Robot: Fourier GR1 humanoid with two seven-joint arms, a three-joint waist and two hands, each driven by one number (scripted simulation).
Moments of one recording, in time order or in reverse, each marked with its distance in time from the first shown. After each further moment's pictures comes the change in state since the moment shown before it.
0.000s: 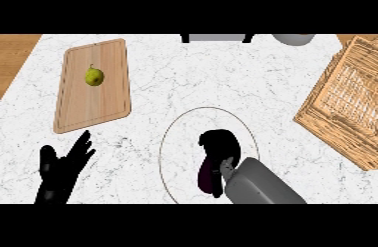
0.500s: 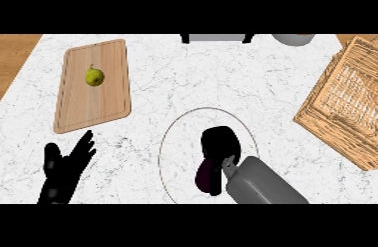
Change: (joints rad) left arm -0.008 -0.025 0.006 -0.003 -0.022 0.004 0.031; right arm -0.007 -0.007 0.002 0.026 0.141 0.009 -0.129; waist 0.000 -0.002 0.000
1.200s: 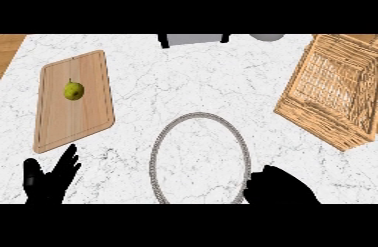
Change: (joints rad) left arm 0.107 0.010 0.054 -0.047 0.028 0.017 0.002; right arm 0.307 -0.614 0.163 -0.519 0.044 -0.290 -0.684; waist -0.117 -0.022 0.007
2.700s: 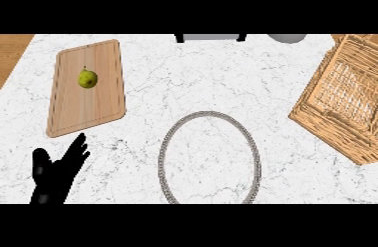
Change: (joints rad) left arm -0.070 -0.001 -0.024 0.010 -0.011 -0.036 -0.006; right arm 0.244 -0.589 -1.218 0.261 -1.425 0.422 -0.403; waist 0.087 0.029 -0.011
